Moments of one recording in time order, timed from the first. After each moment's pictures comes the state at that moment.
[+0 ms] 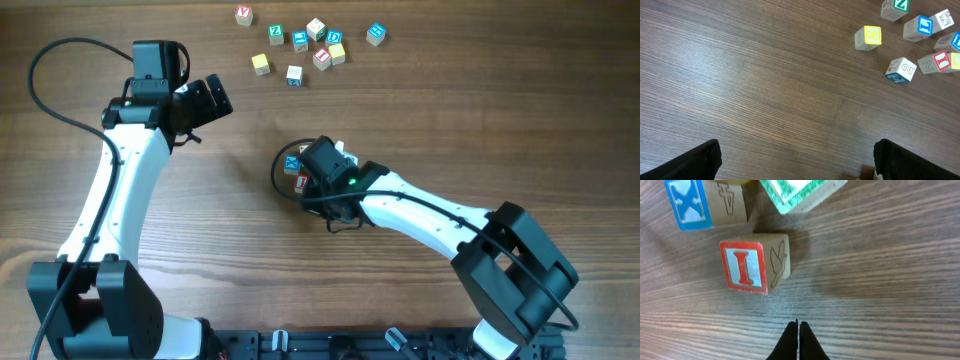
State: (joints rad) left arm -0.01 1.62 1.30 -0.67 -0.02 -0.39; right arm 0.79 1.83 1.10 -0.45 -0.11 1.08
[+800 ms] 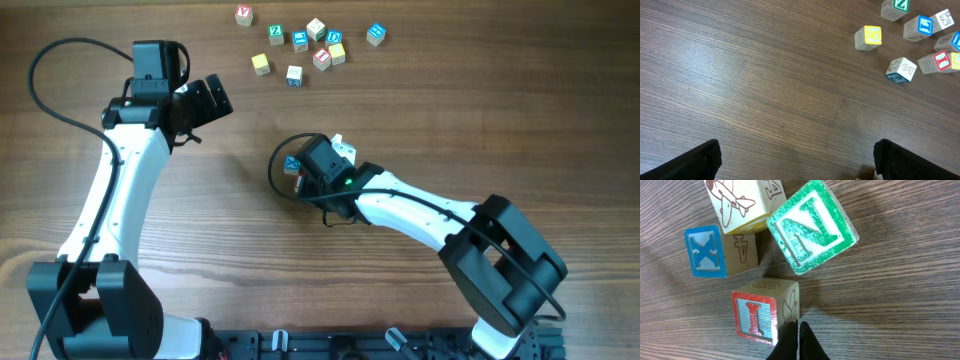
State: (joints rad) left arm -0.01 1.62 1.30 -0.67 -0.02 -0.39; right arm 0.79 1.88 1.10 -0.33 -0.02 1.07
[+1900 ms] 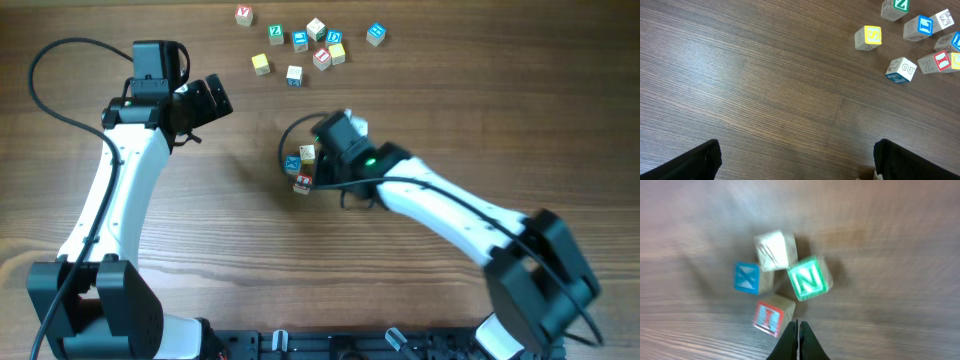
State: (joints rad) left arm -0.01 1.62 1.30 -0.67 -0.02 -0.39; right arm 0.68 1.74 1.19 -0.50 0.00 0.79
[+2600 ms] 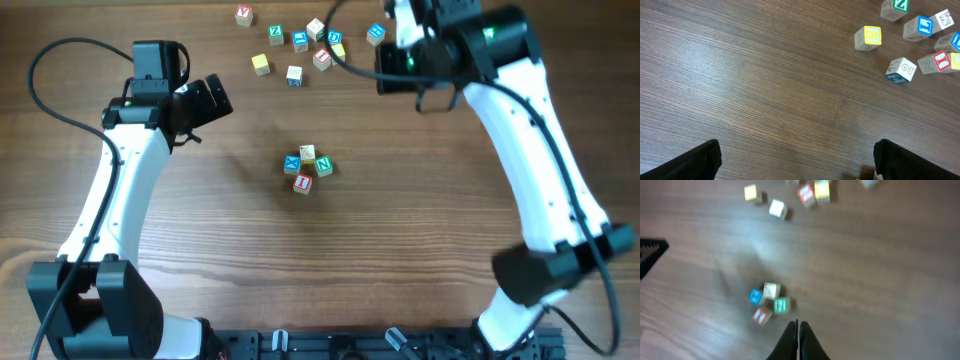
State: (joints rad) left arm -0.01 1.62 1.30 -0.67 -0.02 -0.39; right arm 0.39 1.92 2.18 -1.31 -0.13 0.21
